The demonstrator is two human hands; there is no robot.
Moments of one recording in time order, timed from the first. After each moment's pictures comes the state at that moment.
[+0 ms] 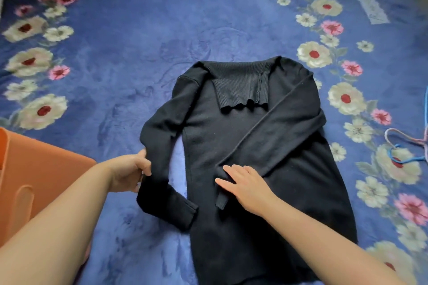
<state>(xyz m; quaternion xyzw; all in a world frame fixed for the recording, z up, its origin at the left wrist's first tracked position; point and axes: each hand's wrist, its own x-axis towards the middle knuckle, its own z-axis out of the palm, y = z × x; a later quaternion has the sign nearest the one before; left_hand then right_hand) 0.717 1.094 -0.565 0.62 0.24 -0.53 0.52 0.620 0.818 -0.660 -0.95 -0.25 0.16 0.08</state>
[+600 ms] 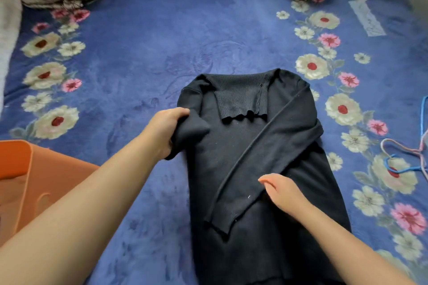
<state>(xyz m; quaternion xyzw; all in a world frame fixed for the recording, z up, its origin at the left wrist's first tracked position) 0.755 1.000 -0.489 0.62 0.29 -0.30 0.67 0.620 0.761 -0.619 -0.92 0.06 0.21 0.32</state>
